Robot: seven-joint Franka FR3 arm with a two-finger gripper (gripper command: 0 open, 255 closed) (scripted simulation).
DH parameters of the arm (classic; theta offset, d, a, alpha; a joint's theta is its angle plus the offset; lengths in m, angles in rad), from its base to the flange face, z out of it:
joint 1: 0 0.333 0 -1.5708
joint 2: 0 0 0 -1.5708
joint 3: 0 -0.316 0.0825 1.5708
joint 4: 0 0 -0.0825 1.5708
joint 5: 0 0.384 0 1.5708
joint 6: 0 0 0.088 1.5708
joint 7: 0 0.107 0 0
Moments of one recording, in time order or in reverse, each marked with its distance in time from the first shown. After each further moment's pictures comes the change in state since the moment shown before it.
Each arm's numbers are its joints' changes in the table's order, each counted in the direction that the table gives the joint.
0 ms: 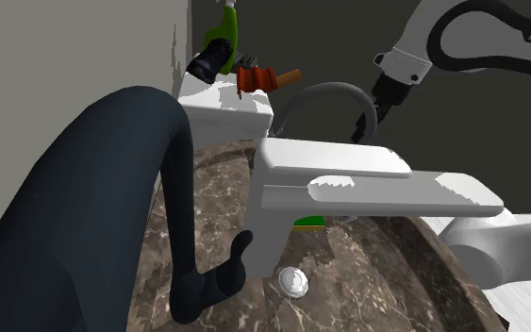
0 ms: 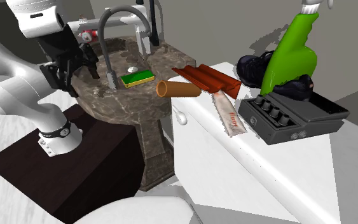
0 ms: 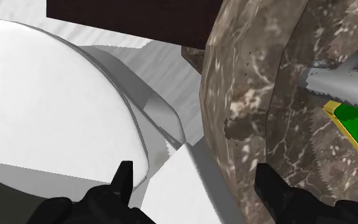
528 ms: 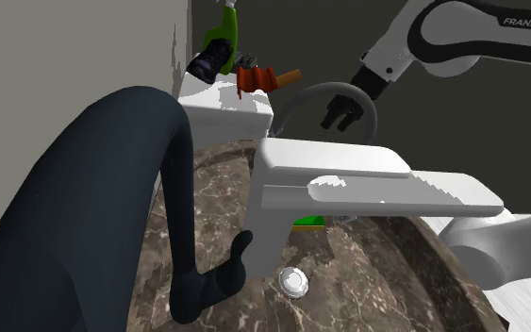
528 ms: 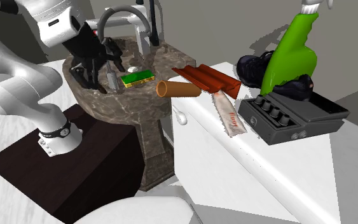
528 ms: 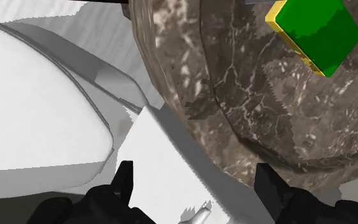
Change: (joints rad) arm 0.021 0.103 0.002 -0.020 0.214 0.196 0.138
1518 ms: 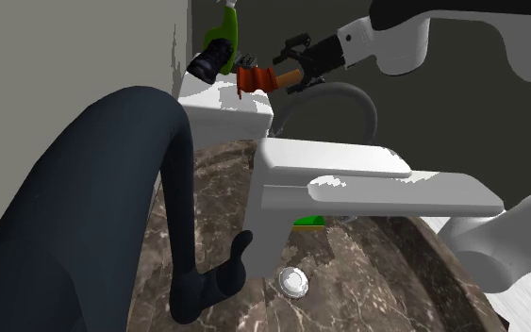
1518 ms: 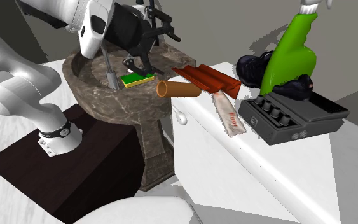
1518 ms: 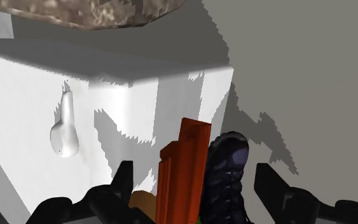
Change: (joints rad) arm 0.107 0.264 0.039 -0.151 0.581 0.504 0.147
